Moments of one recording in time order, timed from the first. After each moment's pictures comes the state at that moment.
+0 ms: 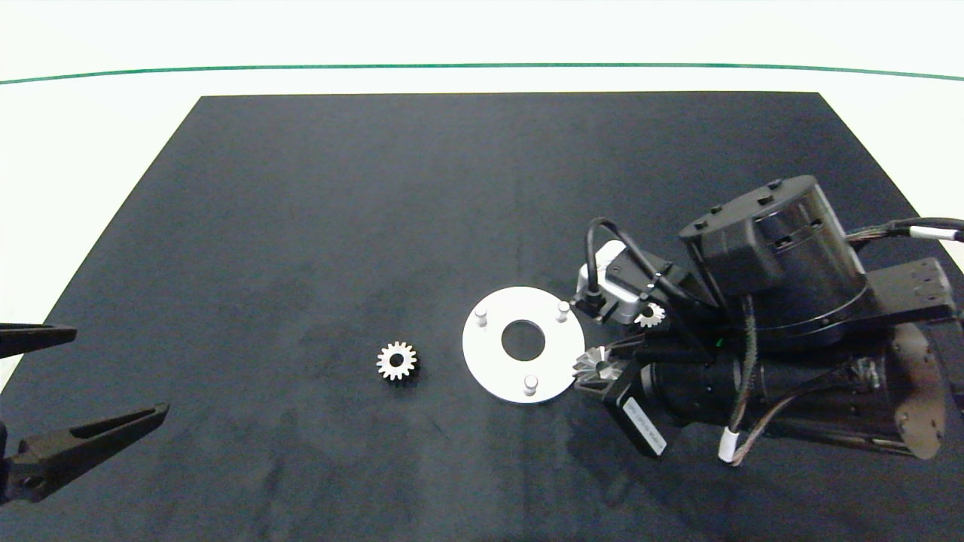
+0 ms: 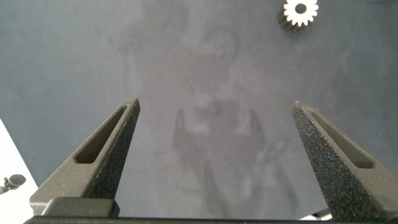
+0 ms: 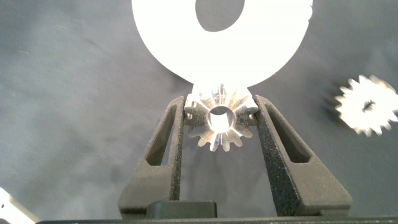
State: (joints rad) left arm -0.18 0.94 -0.93 0.47 -0.07 0.34; right arm 0.84 1.64 -1.18 0.25 -0.24 -0.16
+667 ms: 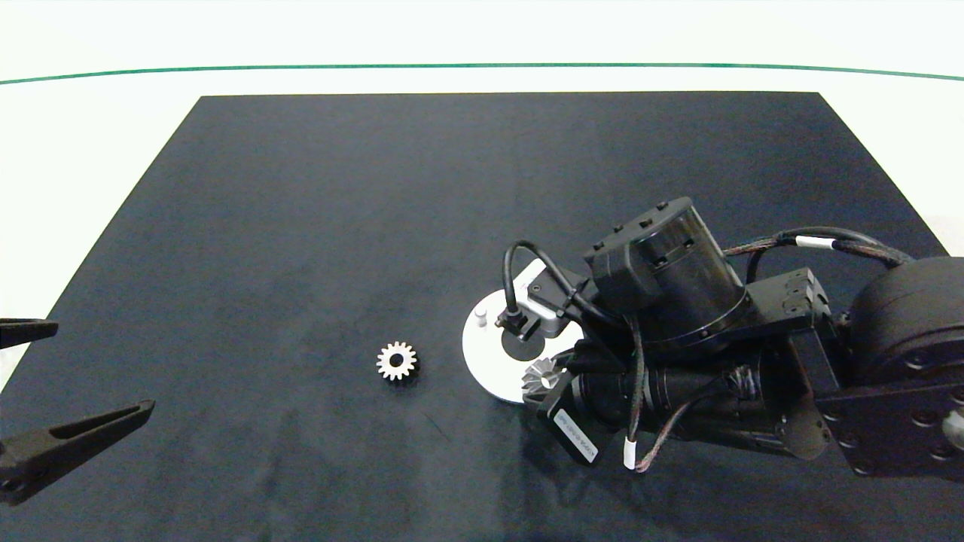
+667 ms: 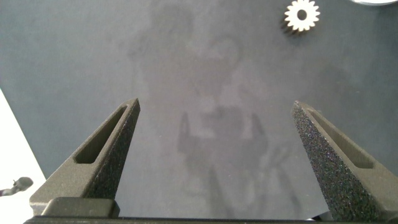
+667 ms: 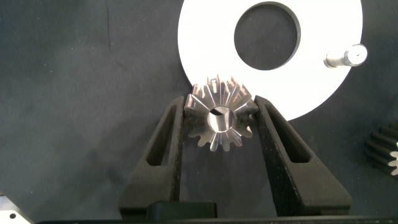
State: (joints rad) left arm -0.18 0.91 -0.94 0.47 -0.05 0.35; right arm 0.89 1.76 -1.27 0.25 -0.24 -0.16
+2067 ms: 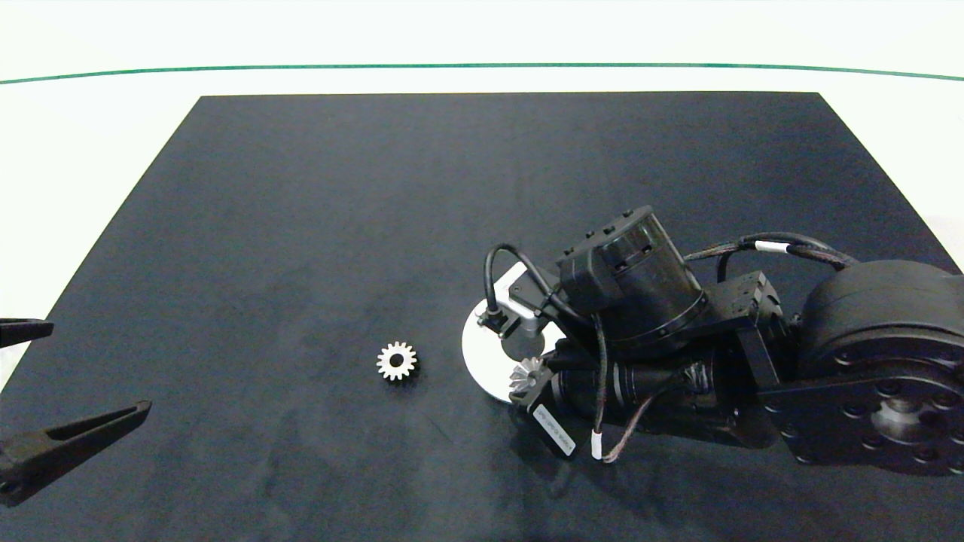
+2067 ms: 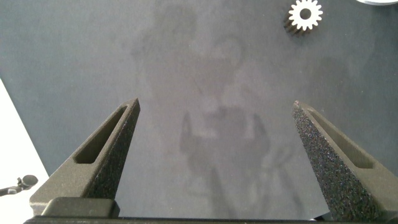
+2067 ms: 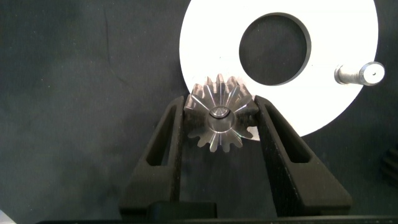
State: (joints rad) left arm -0.19 0.90 -0.94 0.47 -0.04 0.35; right arm 0.89 1.81 -1.31 0.24 -0.24 -0.15
